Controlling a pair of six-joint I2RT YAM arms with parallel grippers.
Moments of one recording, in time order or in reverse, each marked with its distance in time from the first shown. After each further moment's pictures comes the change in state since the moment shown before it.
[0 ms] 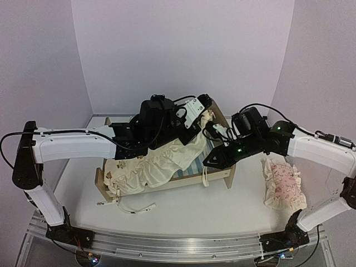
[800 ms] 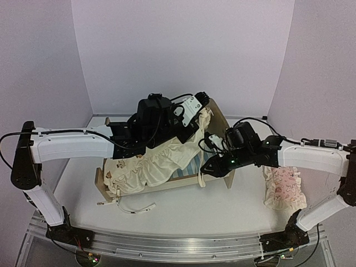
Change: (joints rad) left arm 0.009 -0.016 -0.011 0.009 -0.009 0.000; right arm 0.005 0.051 -0.173 0.246 0.049 -0.031
